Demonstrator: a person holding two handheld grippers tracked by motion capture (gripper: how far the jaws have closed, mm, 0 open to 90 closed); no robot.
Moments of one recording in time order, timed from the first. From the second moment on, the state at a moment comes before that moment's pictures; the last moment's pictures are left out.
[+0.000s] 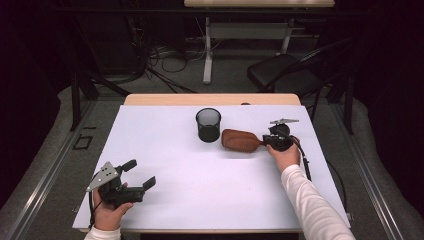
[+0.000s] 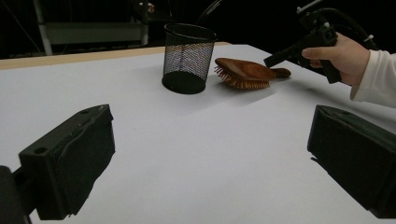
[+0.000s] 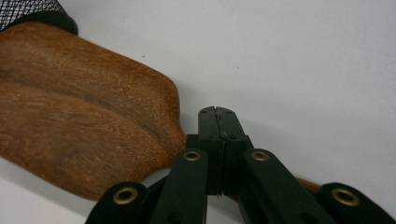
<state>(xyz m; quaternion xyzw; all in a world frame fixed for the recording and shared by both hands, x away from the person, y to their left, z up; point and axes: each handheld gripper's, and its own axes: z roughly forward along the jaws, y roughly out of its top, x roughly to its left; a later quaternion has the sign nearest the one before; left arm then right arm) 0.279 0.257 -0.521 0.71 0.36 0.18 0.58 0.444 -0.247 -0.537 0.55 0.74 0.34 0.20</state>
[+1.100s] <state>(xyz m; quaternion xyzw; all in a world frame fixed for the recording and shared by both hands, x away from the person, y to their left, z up) 0.279 0.257 -0.521 0.70 0.36 0.18 0.58 0.401 -0.246 -0.543 0.54 0.74 0.36 0.17</state>
